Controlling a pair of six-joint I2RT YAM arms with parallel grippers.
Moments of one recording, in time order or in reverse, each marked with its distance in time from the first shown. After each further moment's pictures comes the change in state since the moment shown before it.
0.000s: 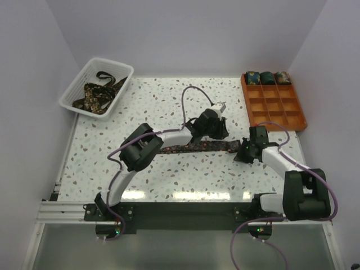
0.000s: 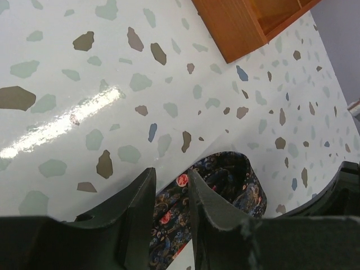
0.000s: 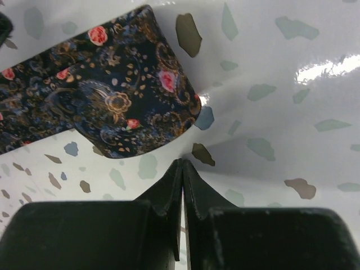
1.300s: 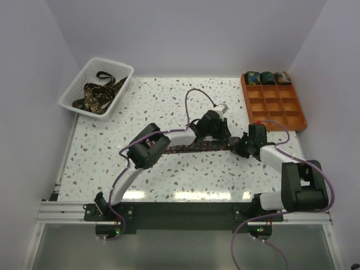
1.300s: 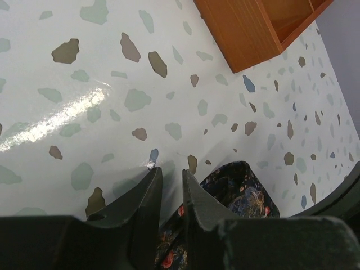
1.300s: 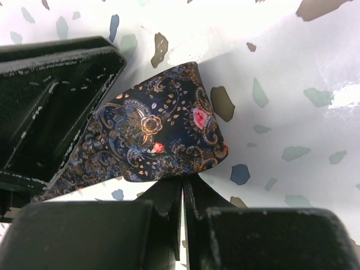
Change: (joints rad) left arm 0.004 0.154 0.122 0.037 0.053 -0.023; right arm 0.001 0.083 -0.019 0.259 -0.009 0.167
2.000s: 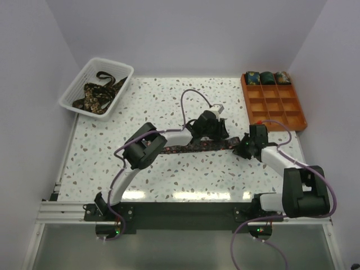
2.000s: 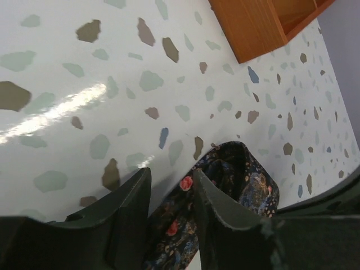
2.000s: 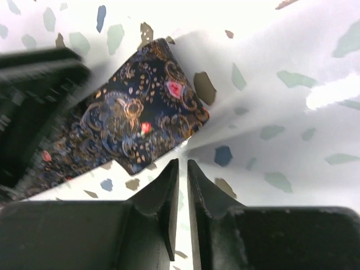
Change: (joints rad) left arm 0.010 -0.070 -0.109 0.039 -0.004 -0.025; right arm 0.000 -0.044 0.004 -0.063 0.037 -0.016
